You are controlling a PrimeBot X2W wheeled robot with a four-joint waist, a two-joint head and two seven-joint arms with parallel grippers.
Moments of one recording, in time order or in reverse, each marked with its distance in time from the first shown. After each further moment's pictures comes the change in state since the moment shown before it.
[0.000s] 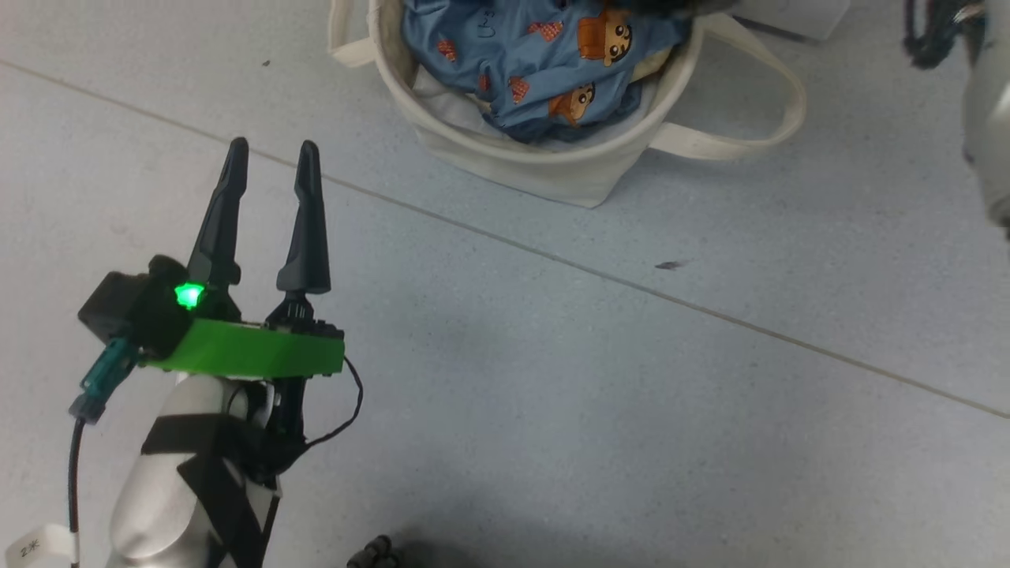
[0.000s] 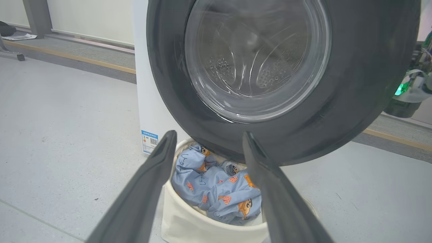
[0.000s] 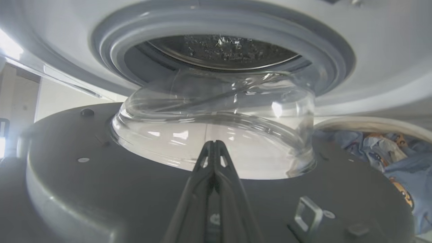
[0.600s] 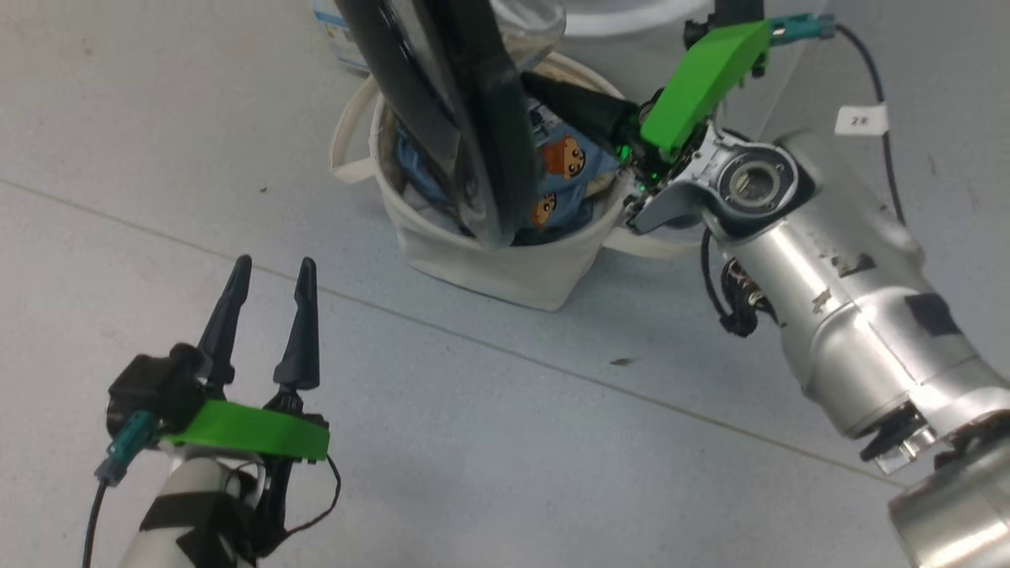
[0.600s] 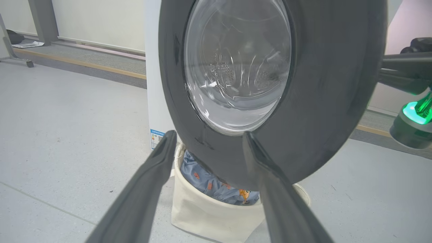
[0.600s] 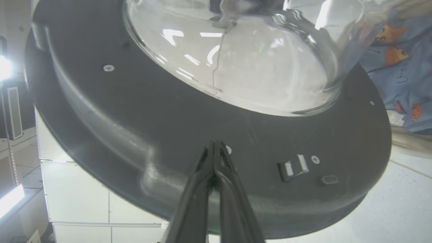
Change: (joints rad) left arm 0.129 0.053 -0.010 0.095 0.031 0.000 0.000; right arm 0.465 0.028 0.497 -0.337 0.407 0.000 -0.031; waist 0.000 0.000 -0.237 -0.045
